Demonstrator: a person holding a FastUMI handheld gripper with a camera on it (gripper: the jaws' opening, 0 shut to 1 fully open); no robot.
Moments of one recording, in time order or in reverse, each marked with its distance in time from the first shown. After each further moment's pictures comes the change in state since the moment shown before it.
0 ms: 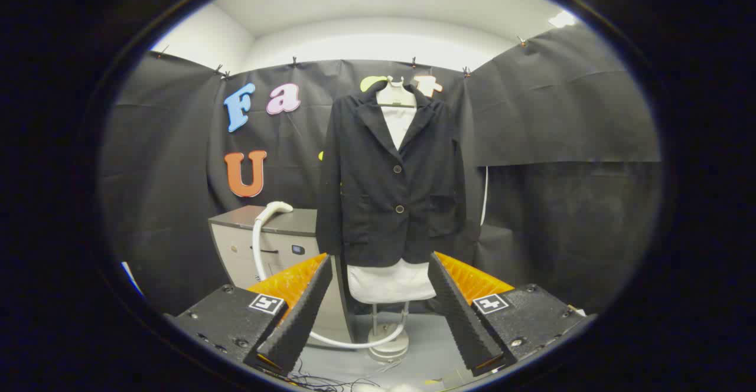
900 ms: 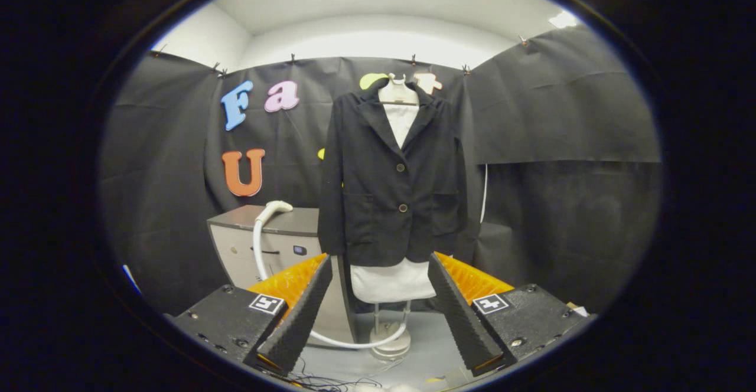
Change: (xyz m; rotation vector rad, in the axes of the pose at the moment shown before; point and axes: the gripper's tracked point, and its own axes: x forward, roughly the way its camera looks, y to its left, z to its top) arm 0.010 0.019 -0.001 0.010 0.028 -0.032
